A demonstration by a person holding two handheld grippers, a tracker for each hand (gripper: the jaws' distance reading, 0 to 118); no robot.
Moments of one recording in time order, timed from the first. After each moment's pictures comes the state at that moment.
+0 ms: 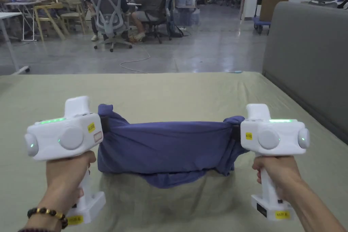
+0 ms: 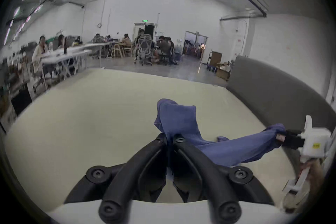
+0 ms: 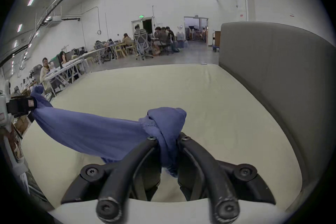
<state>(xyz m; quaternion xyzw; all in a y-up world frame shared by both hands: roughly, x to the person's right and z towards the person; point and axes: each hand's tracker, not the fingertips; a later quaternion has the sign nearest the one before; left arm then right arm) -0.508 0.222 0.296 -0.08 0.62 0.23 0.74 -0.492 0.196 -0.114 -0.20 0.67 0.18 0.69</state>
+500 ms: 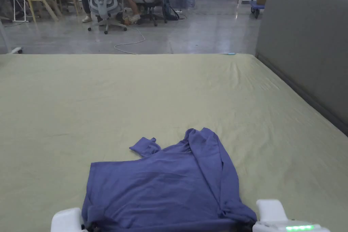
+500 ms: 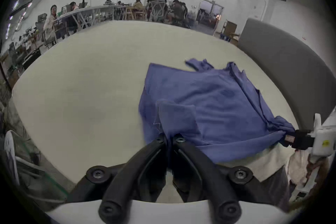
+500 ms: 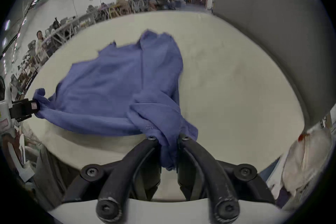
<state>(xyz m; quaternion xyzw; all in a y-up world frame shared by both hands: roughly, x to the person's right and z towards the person) -0.301 0.059 0.292 -0.21 0.62 0.34 0.68 -0.270 0.047 -0.105 -0.34 0.61 0.32 0.64</state>
